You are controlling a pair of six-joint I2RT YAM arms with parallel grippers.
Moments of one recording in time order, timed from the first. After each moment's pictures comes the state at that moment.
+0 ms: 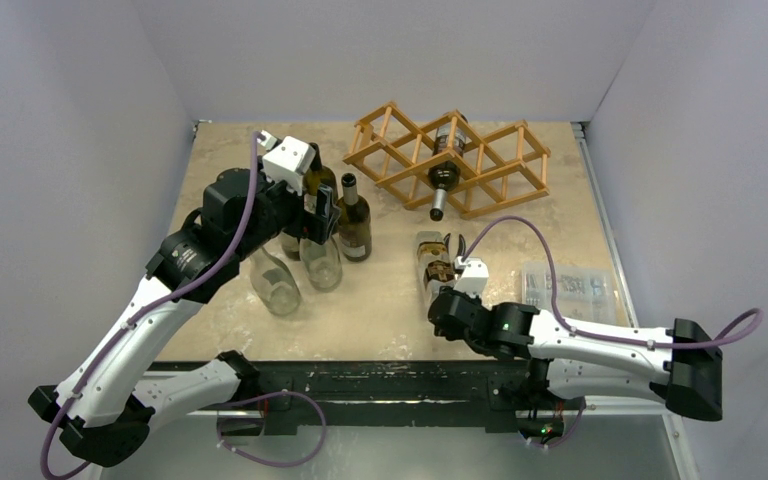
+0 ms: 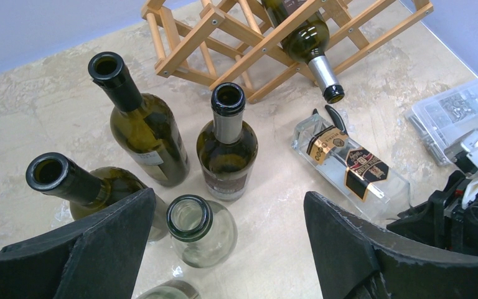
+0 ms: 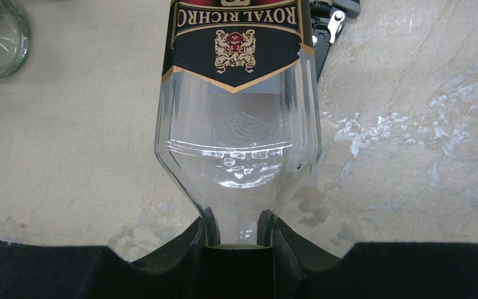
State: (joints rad) left arm -0.64 0.99 1.31 -0.66 -0.11 -0.11; right arm 1.19 1.02 0.60 -0.60 0.59 1.06
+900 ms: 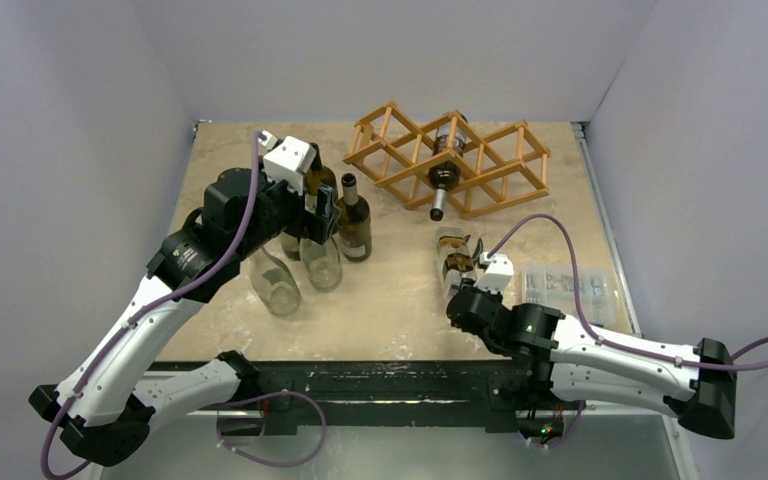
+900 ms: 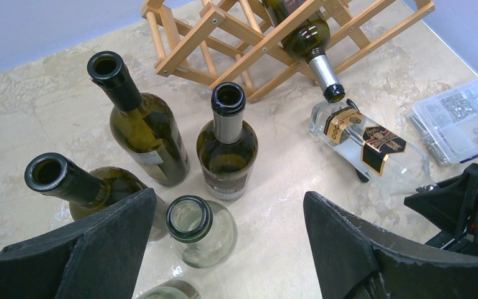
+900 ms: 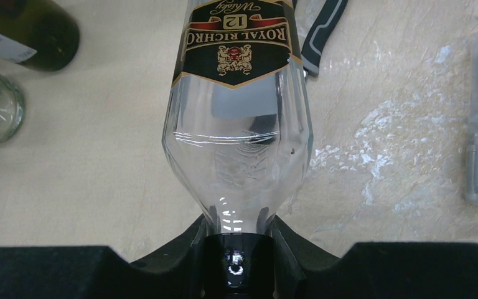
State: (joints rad) left arm -0.64 0.99 1.31 -0.66 -0.11 -0.11; right arm 1.14 0.85 0.58 -0.70 0.70 1.06
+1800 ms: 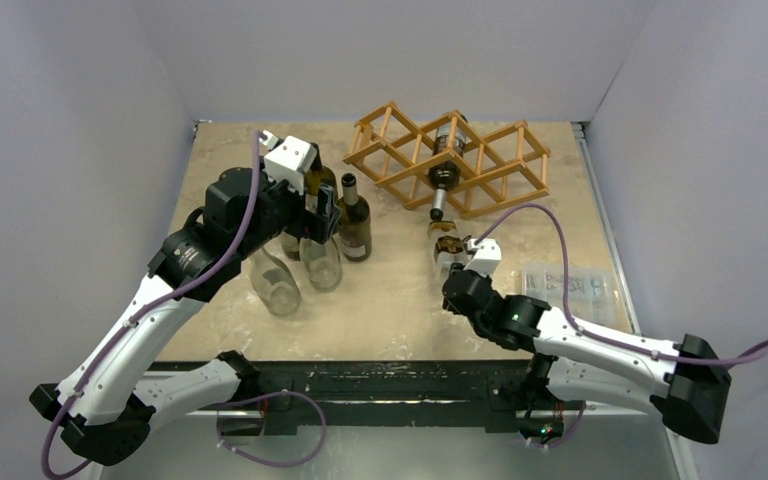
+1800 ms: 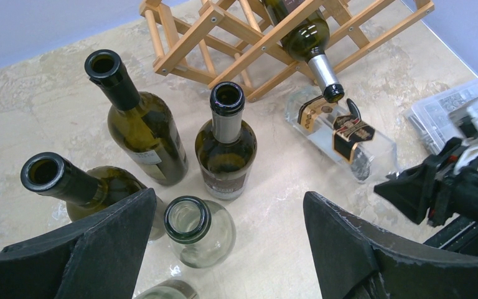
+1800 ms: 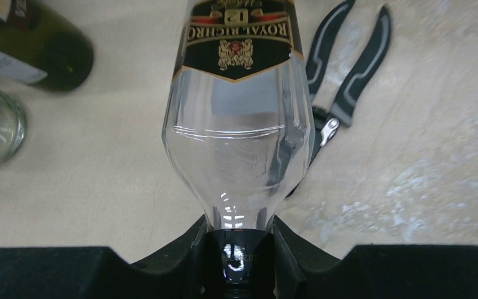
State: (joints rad) left arm -0.64 1.00 1.31 -0.66 -0.11 -0.12; right arm 1.02 1.00 0.54 -0.38 0.63 0.84
